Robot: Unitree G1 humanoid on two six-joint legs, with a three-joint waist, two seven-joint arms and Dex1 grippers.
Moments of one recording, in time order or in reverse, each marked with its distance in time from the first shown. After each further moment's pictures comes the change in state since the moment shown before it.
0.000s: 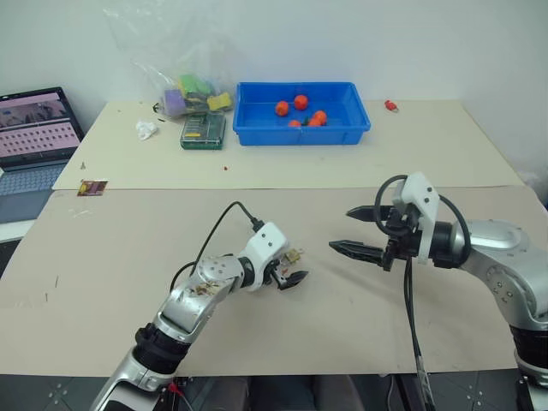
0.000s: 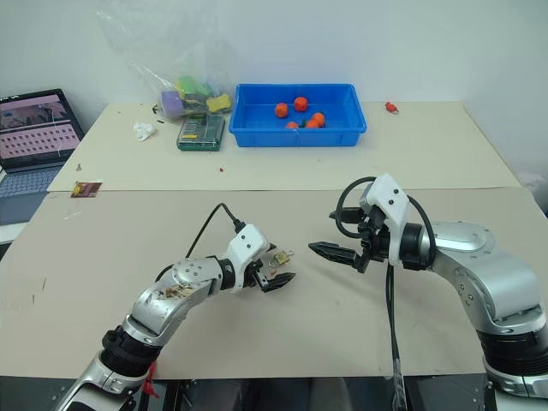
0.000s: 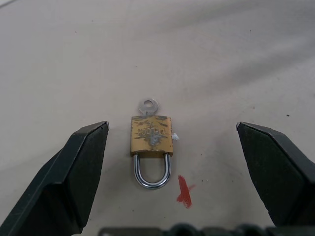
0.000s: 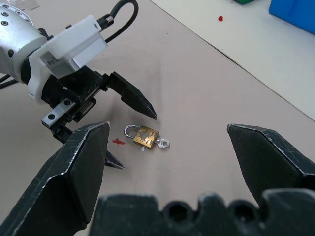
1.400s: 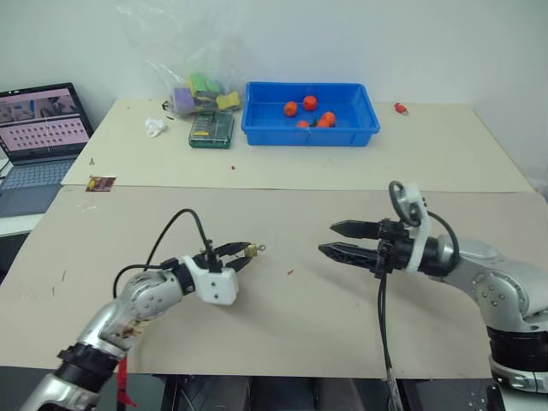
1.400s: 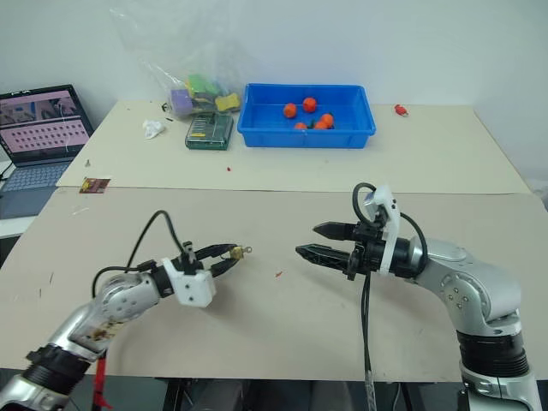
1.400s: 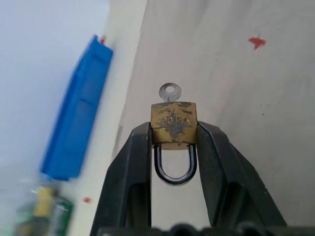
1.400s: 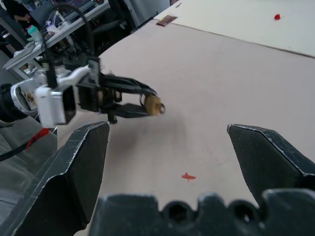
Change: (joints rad) left arm 0.207 0.412 0.167 0.179 0.625 -1.384 0.219; right arm 0.037 0.182 -0.025 0.094 0.220 0.123 -0.006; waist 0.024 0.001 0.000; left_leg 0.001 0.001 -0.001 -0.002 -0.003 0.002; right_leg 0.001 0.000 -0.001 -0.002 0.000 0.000
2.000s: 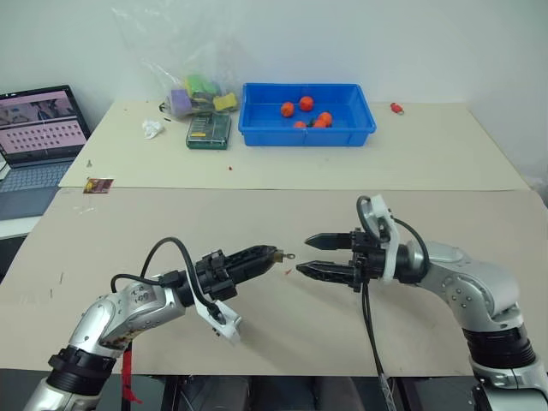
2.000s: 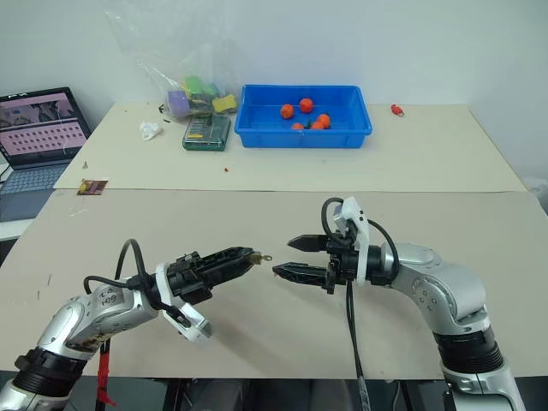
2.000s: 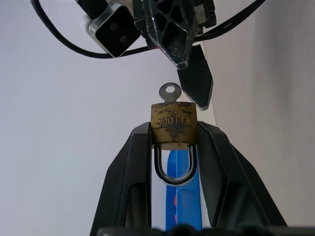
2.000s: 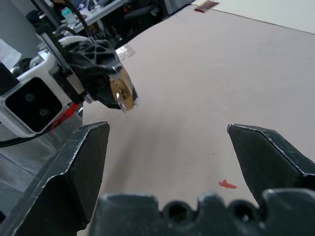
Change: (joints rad) left arm 0.018 -0.062 0.076 -0.143 0.283 -0.242 0.215; right arm -0.043 0.032 0.108 -0.011 -0.041 -0.056 0.076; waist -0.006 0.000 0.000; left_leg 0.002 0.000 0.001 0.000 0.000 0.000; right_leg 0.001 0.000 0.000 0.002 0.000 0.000
